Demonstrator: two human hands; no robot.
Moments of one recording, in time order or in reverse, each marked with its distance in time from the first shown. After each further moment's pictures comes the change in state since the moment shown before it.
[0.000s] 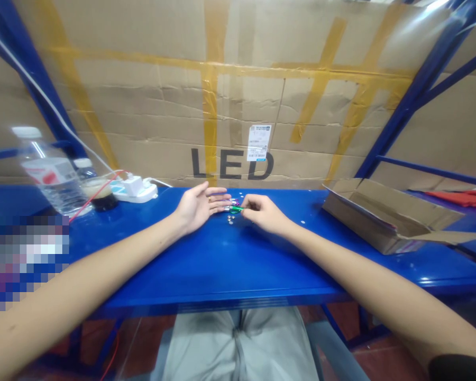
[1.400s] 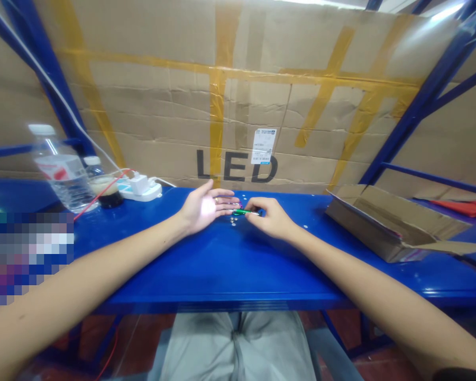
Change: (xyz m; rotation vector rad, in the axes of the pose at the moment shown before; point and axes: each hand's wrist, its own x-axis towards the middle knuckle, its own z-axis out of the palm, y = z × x) left_hand -0.002 0.001 -0.005 -0.025 -0.179 -0.027; right_hand -0.006 -0.009 -0.007 -0.315 0.017 -0.187
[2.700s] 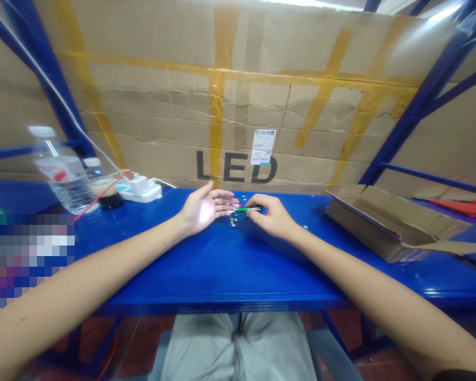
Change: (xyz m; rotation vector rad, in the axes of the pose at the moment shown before) left_hand 0.001 -0.001 -0.004 0.047 -0.011 0.010; right_hand 0.002 0.004 -0.001 -0.023 0.079 -0.038
